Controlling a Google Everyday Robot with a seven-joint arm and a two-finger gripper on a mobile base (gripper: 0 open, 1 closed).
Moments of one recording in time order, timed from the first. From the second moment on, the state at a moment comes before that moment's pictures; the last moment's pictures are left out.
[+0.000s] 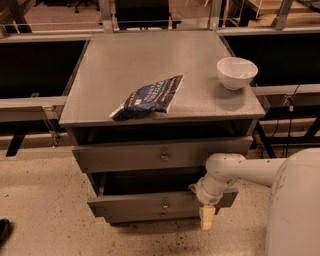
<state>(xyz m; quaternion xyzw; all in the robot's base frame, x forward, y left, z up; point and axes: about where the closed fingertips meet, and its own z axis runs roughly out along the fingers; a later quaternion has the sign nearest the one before) 0.518 -0.148 0.418 -0.76 0.63 0.11 0.09</state>
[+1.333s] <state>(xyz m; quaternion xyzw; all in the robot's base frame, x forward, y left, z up) 0.511 -0.102 0.419 -0.80 0.59 0.13 0.09</state>
